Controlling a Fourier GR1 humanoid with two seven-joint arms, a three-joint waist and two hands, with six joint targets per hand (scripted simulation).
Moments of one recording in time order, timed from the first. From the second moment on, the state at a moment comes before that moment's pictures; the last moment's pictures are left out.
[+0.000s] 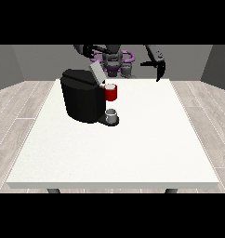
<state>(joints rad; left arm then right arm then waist) -0.15 0.08 0.21 -1.06 -0.11 -0.44 -0.45 -0.30 -0.02 0.12 -1.46 0.19 -0.16 -0.12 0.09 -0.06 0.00</state>
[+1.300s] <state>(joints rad) -0.10 0.12 0.16 -1.23 -0.06 -0.44 -0.44 -0.61 -0.09 -0.11 -1.12 0.12 -0.17 -0.21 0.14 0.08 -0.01</state>
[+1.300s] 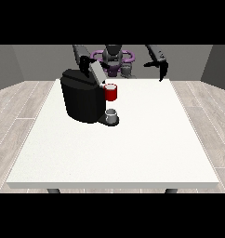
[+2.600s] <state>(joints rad) -0.23 0.17 0.20 -1.07 -0.02 -0.47 -0.48 -0.89 -0.04 0.03 -1.02 0.29 -0.28 -0.10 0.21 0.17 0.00</state>
